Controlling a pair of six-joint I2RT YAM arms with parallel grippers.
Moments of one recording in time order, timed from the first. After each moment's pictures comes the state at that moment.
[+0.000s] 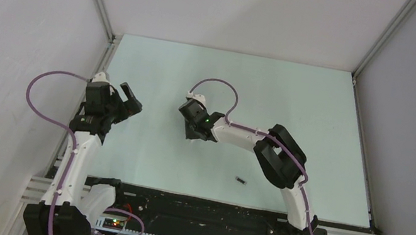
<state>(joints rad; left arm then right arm) 0.12 0.90 0.75 -0.52 0.04 -0.50 0.97 2.15 1.55 -0.34 0.23 0.58</state>
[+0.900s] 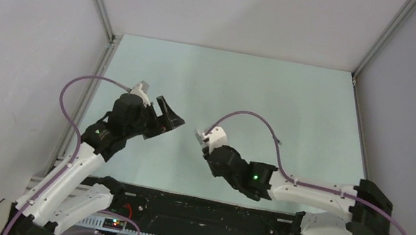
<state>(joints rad) -0.40 0.80 0.75 -0.53 0.11 -0.83 1.26 1.36 0.89 -0.21 0.48 0.30</state>
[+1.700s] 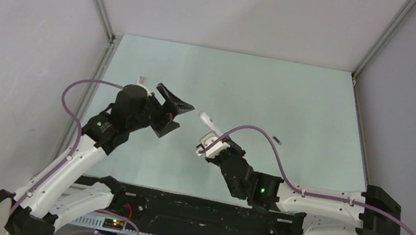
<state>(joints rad) -0.48 0.87 0.88 -0.52 0.14 -1.26 1.36 1.21 0.73 0.23 0.86 -0.35</state>
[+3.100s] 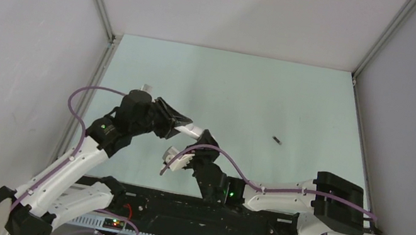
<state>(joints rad) -0.53 0.87 0.84 -0.52 0.16 -1.36 1.45 1.55 0.82 0.64 0.99 -1.03</state>
